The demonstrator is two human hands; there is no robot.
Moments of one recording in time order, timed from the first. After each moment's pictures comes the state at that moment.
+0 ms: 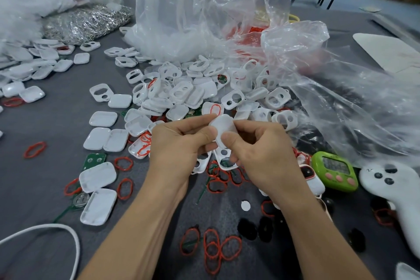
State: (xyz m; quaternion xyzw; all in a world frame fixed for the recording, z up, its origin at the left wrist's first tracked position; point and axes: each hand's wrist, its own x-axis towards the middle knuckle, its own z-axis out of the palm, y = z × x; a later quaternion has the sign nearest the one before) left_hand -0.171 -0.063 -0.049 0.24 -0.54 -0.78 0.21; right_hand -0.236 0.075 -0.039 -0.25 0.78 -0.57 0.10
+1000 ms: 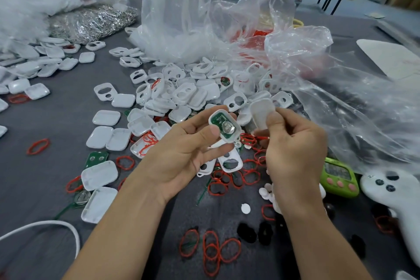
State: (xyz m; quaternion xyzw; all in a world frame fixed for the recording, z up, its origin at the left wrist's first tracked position) left_hand -0.174 -0.081 -0.057 0.07 -0.42 -0.90 0.03; right_hand -0.246 0.079 -0.041 -0.06 0.79 -0.60 -0.10
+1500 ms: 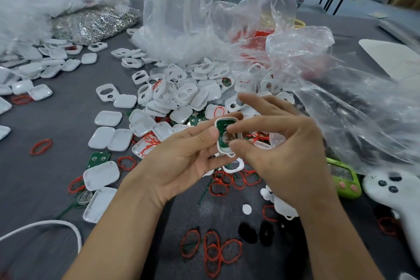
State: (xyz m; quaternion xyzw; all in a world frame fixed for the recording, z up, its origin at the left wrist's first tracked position) left_hand -0.169 -0.087 -0.061 -0.03 -0.41 -0.91 -0.06; right_hand -0.232 0.090 -0.007 -0.34 0.78 -0.52 -0.04
